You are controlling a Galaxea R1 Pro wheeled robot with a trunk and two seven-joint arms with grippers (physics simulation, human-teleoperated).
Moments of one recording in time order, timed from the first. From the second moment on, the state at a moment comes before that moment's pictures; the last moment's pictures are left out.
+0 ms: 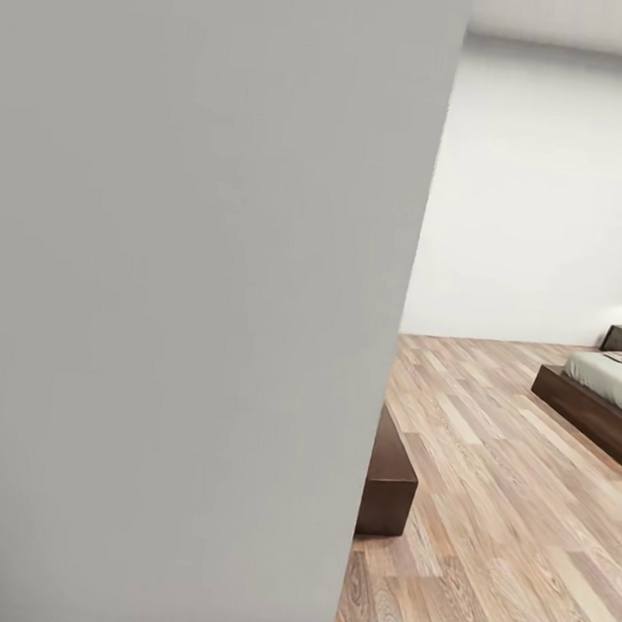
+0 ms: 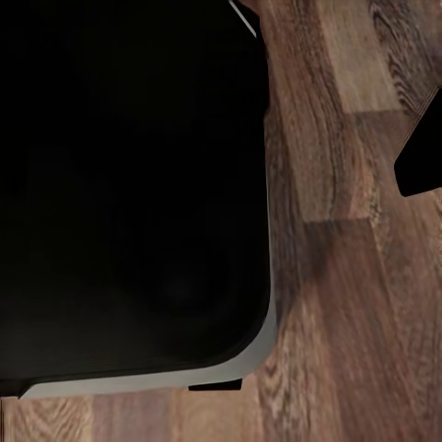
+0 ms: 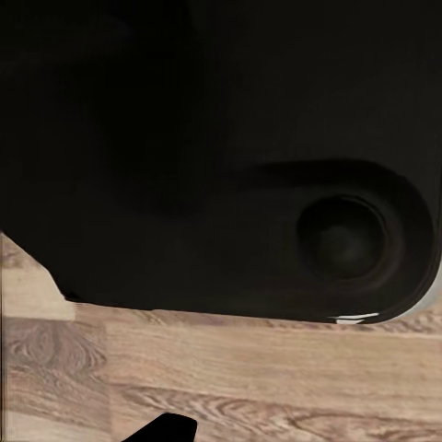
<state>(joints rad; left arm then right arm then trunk) 0.00 0.03 -0.01 0.00 0.00 -0.10 0.01 0.00 -0.01 0.00 0.00 0.00 -0.01 0.01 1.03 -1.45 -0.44</state>
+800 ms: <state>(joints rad) 0.00 0.03 -0.01 0.00 0.00 -0.10 0.01 0.00 -0.01 0.00 0.00 0.00 -0.01 0.01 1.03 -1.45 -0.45</state>
